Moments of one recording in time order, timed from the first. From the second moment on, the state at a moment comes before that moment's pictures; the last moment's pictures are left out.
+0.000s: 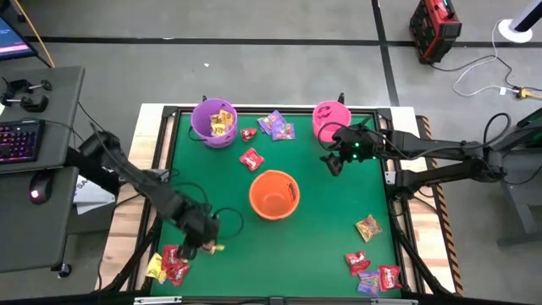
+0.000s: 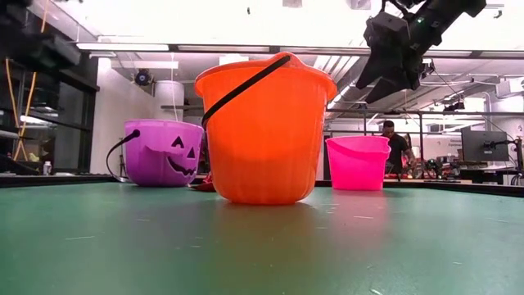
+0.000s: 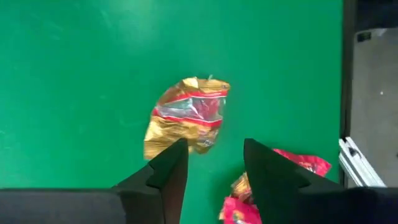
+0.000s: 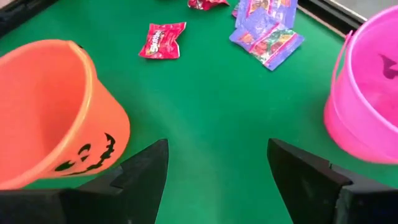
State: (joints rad) left arm -0.62 1.44 0.99 -0.88 0.14 -0.48; right arm -0.22 1.03 0.84 -0.59 0.10 0.40
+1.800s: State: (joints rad) left arm -0.08 1.54 1.26 -0.46 0.02 0.08; right arm -0.22 1.03 0.84 -0.59 0.12 0.33
